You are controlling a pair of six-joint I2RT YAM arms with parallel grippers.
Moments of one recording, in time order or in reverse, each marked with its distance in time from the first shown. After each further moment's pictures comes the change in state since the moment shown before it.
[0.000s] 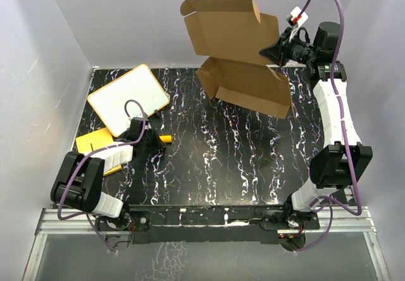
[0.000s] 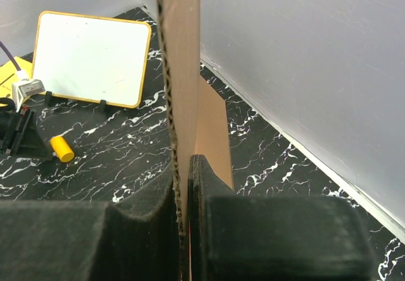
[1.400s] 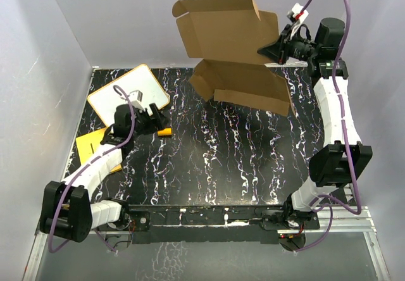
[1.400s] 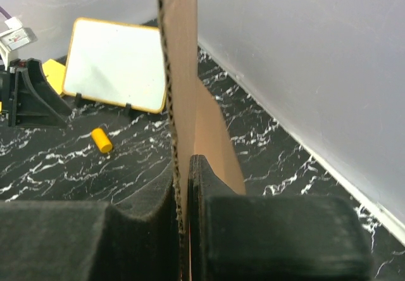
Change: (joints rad) left arm 0.022 -0.256 0.088 -0.021 0.062 0.175; right arm 0.000 0.004 0.020 -0.013 -0.082 0.024
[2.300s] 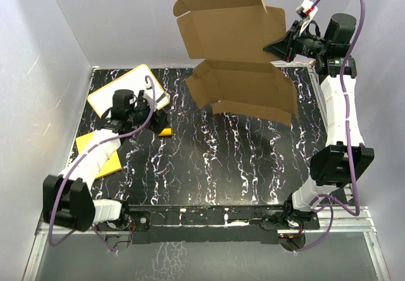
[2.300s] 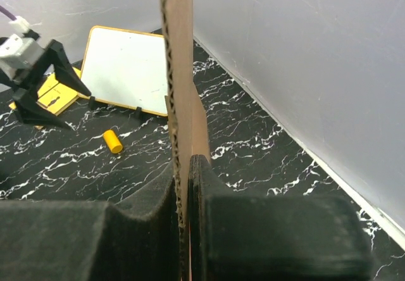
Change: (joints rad) left arm 0.051 0.035 0.223 -0.187 0.317 0.816; right arm -0.048 0.023 0.123 -0.055 -0.092 0.040
